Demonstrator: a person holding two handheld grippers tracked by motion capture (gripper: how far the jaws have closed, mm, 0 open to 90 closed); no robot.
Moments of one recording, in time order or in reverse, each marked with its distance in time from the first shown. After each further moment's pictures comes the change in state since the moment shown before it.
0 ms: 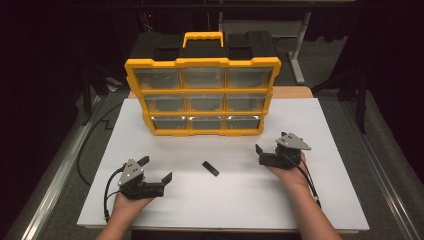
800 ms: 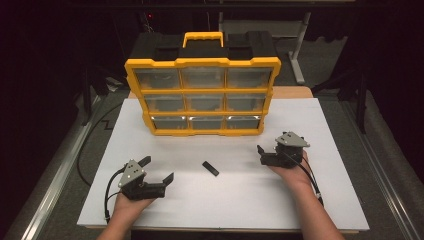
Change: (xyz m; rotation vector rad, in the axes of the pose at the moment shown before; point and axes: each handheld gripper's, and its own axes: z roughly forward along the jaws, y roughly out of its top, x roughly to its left) left arm -0.003 0.000 0.000 -0.027 -0.022 -0.001; right arm -0.006 0.001 -0.002 0.053 -0.014 -0.056
